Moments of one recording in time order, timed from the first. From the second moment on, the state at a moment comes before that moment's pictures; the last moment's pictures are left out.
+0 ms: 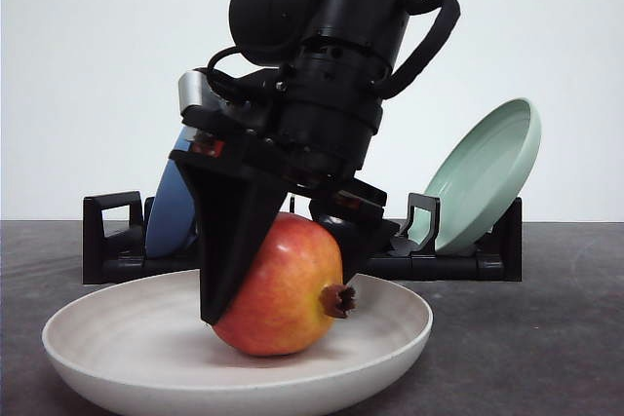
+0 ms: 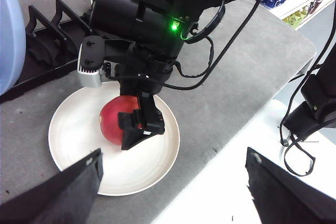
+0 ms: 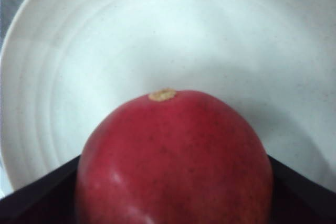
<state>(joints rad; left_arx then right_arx) -1.48 0.52 0.91 -0.94 -0.47 -0.57 0.86 1.87 1.30 -0.77 -0.29 0.03</state>
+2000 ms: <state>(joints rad) -1.48 0.52 0.91 -0.89 -0.60 -0.57 0.74 0.37 0.75 -0.75 -0.18 0.17</state>
